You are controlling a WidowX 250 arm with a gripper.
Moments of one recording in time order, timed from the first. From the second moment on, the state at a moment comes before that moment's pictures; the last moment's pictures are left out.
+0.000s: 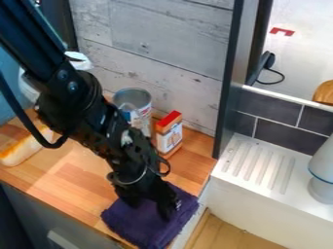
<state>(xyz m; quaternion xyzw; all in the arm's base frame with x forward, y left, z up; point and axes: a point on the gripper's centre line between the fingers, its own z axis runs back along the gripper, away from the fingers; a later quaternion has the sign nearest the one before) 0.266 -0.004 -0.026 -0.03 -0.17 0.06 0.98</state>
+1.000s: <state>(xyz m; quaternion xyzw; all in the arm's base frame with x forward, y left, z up) 0.235 0.127 -0.027 0.00 -0.15 0.19 0.97</state>
